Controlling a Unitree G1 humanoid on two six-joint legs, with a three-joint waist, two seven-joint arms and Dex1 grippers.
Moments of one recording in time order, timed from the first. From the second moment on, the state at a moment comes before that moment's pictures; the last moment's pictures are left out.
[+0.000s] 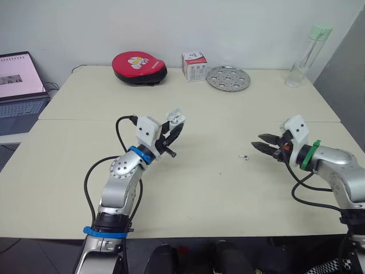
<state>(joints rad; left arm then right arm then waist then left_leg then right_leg) -0.40 0.27 0.01 -0.01 -0.23 0.10 -0.56 -0.37 -0.71 -0.05 -0.12 0.42 0.58 0.74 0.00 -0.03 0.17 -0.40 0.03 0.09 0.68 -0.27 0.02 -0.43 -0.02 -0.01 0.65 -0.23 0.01</state>
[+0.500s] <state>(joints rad) -0.37 0.28 0.01 -0.05 -0.24 0.13 -0.55 -0.33 -0.60 -0.01 -0.08 0.33 0.49 0.71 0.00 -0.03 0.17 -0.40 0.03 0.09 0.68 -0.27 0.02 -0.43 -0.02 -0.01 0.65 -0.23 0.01</state>
